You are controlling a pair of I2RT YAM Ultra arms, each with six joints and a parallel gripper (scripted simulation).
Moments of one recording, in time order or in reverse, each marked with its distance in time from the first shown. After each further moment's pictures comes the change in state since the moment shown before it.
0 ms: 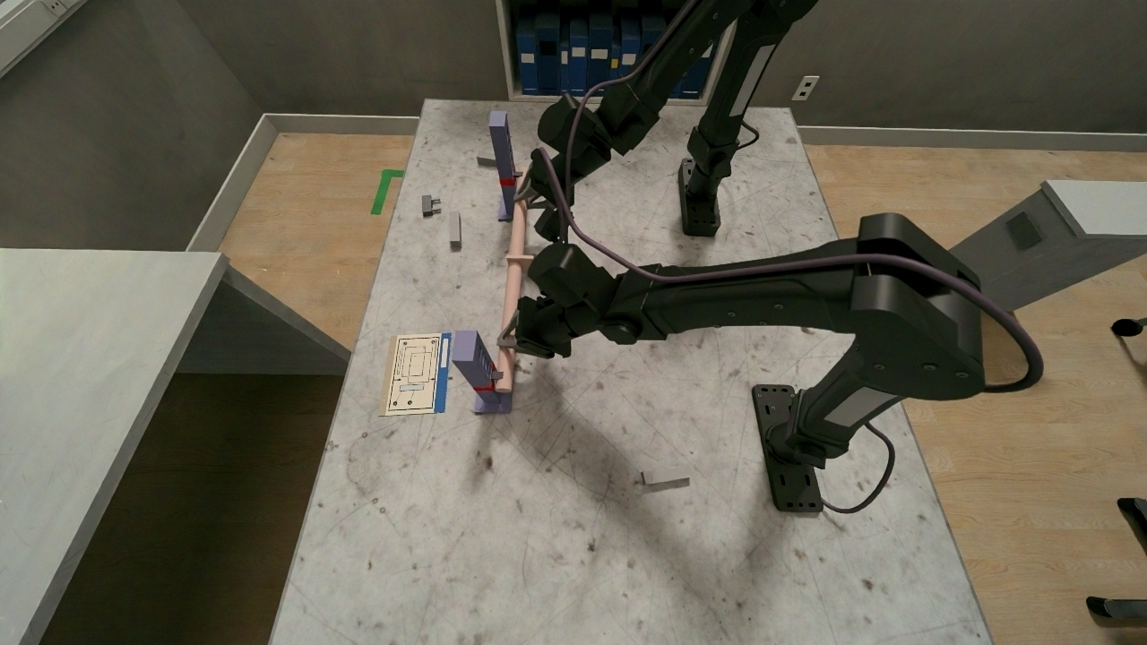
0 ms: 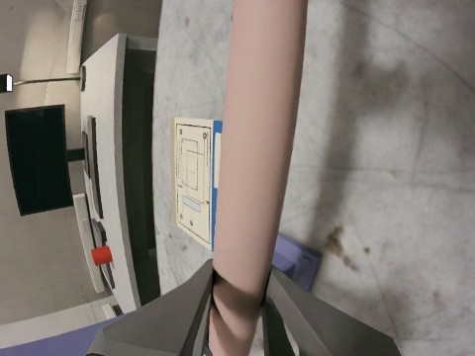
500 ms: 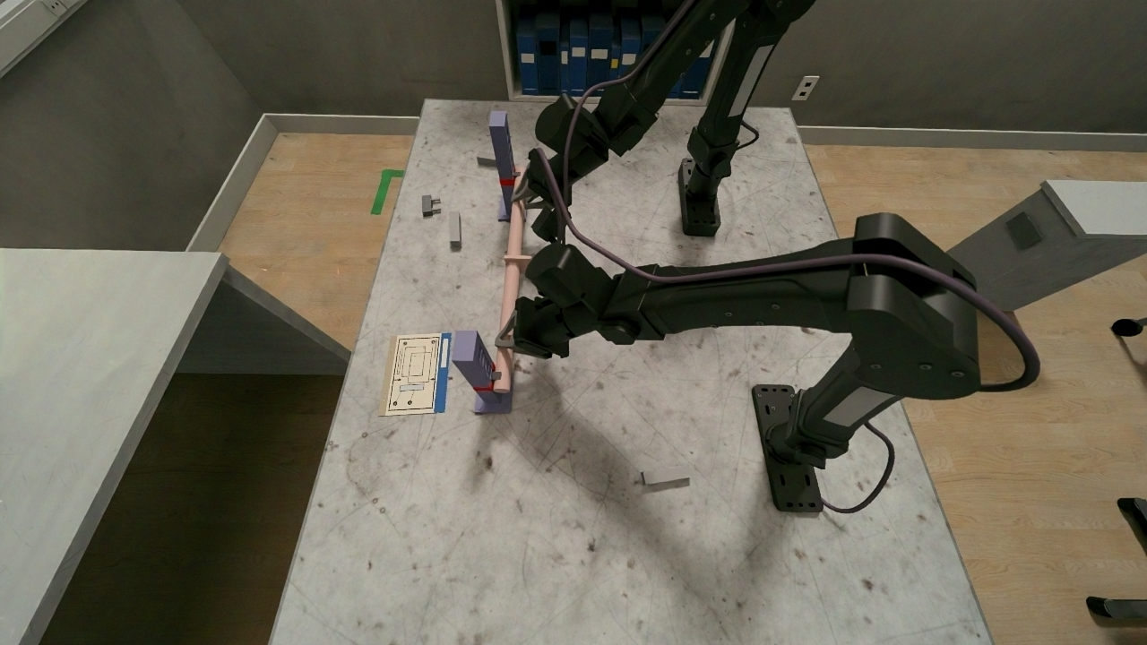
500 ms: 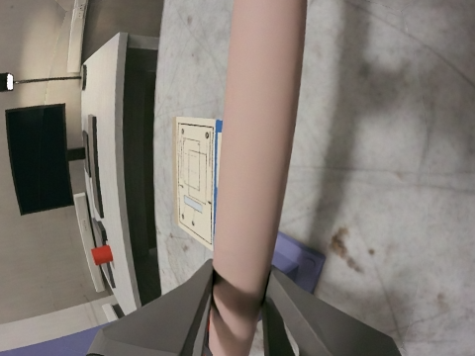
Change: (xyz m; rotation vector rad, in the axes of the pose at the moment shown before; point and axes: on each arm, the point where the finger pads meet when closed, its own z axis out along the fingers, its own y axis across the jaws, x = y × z) left arm 0.001 0.002 0.002 -0.003 0.002 -0.003; right arm -0.001 -0.003 0.003 0.007 -0.001 -0.001
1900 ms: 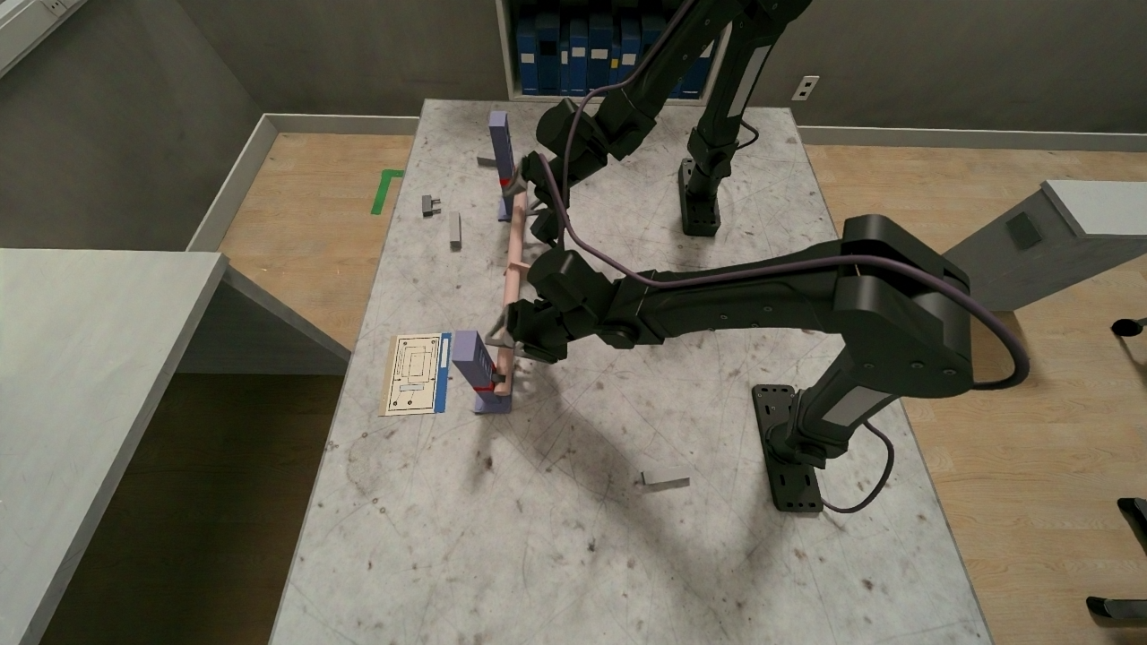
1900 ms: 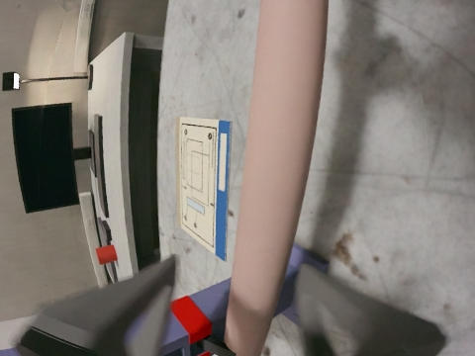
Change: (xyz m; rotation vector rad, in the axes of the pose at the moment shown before) left arm 0.000 -0.001 0.006 -0.030 -0.002 -0.003; right arm -0.002 -0.002 0.005 0.037 -0.008 0.004
